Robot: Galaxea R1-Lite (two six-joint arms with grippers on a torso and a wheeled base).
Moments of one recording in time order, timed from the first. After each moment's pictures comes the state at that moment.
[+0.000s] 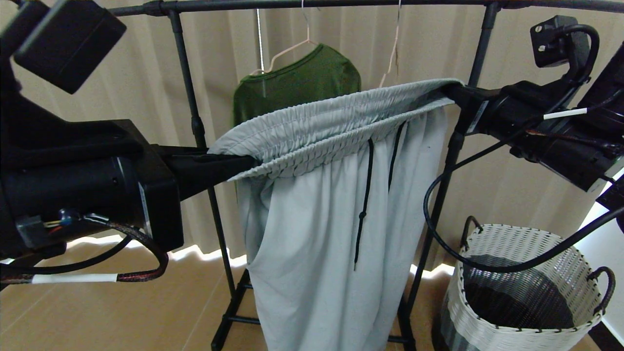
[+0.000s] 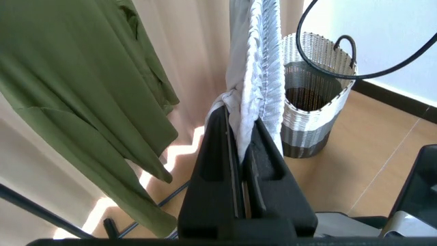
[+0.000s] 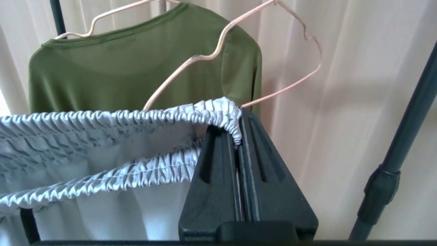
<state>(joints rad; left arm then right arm) -0.71 1.26 -1.00 -0.09 -0.08 0.15 0.35 1.62 -1.01 -0.79 0.00 0.04</state>
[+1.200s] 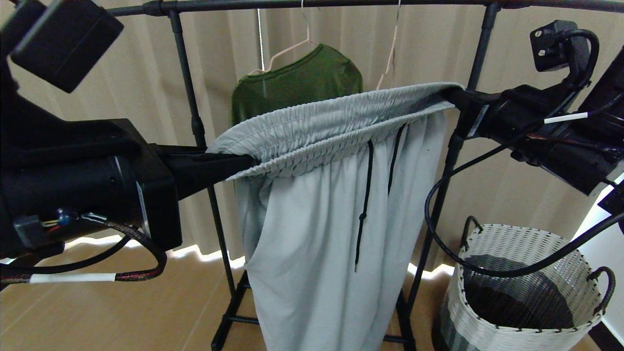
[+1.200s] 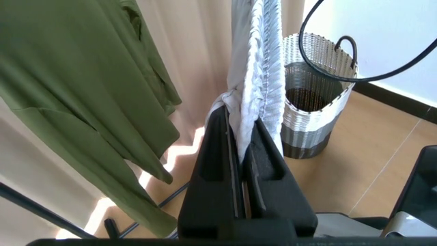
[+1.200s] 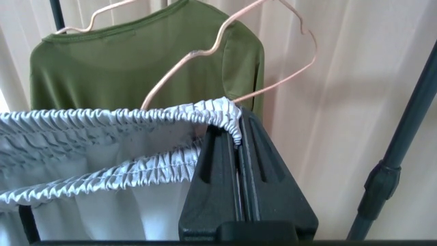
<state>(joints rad) -0.70 1.26 -1.00 -0.09 -0.08 0.15 0.35 1.62 -0.99 -0.79 0.00 0.04</state>
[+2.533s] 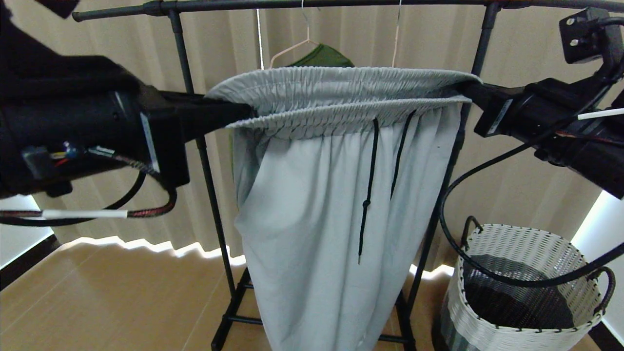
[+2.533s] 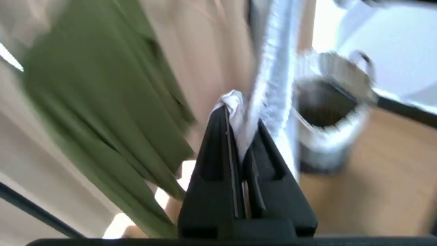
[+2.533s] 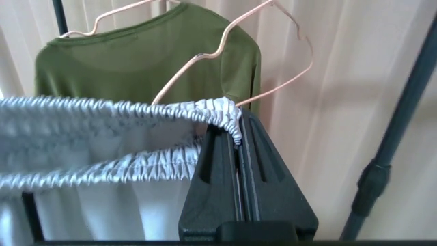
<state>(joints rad) -0.66 1.32 -1.14 -0.12 -0.06 0.21 0.35 1.53 -0.96 -0.74 -0.01 0.04</state>
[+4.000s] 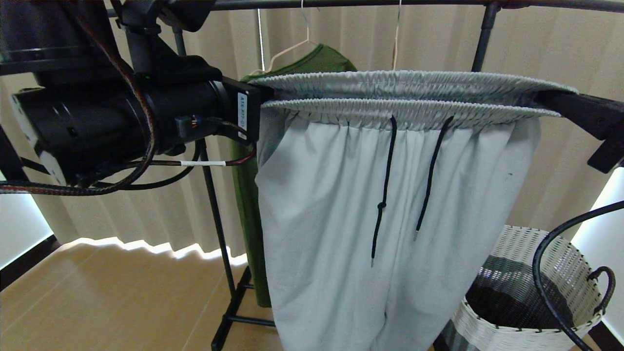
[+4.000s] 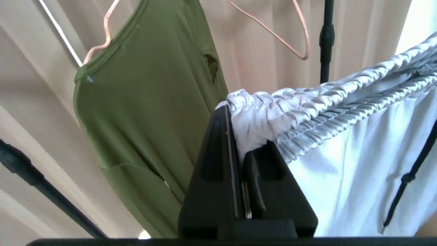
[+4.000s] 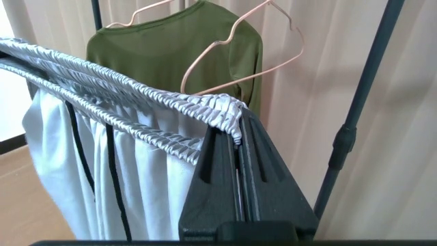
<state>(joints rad) -0.63 1.54 -1.23 -0.29 0.11 0.21 0.35 1.18 -0.79 -0.53 0.03 0.04</state>
